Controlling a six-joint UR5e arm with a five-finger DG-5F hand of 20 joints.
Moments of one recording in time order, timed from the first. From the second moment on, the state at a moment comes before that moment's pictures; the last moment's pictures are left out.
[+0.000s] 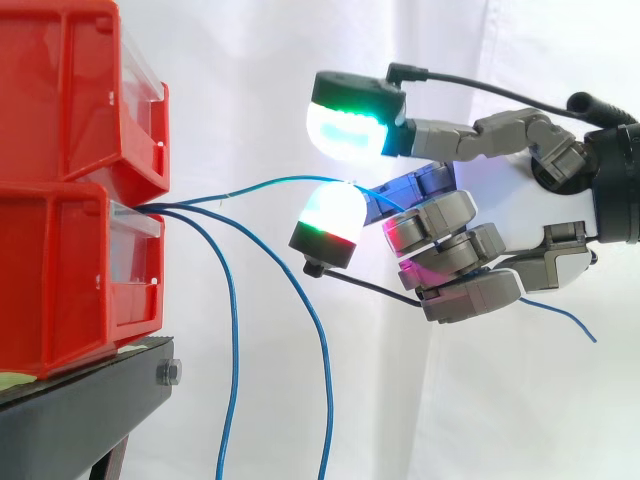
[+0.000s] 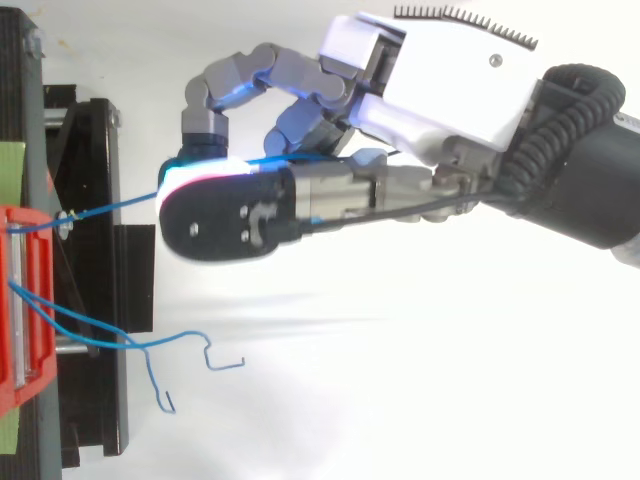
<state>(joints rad) 0.17 -2.24 -1.11 -3.01 -1.06 -0.14</state>
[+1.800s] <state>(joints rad) 0.18 -2.24 -1.16 -2.90 -1.01 -0.14</state>
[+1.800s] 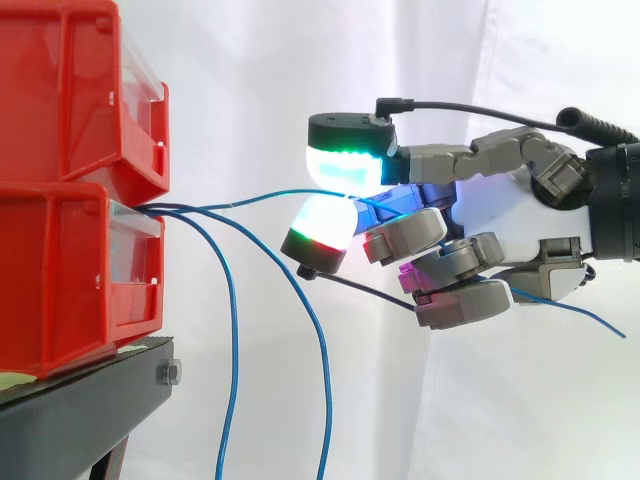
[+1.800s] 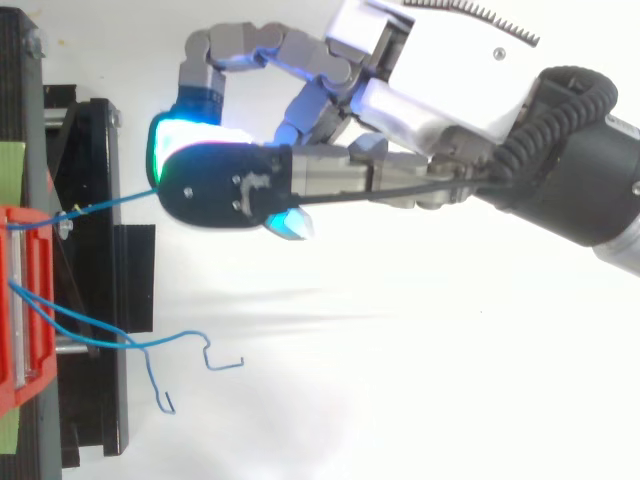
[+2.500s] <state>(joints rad) 0.20 -2.24 -1.16 -2.91 -0.99 -0.11</state>
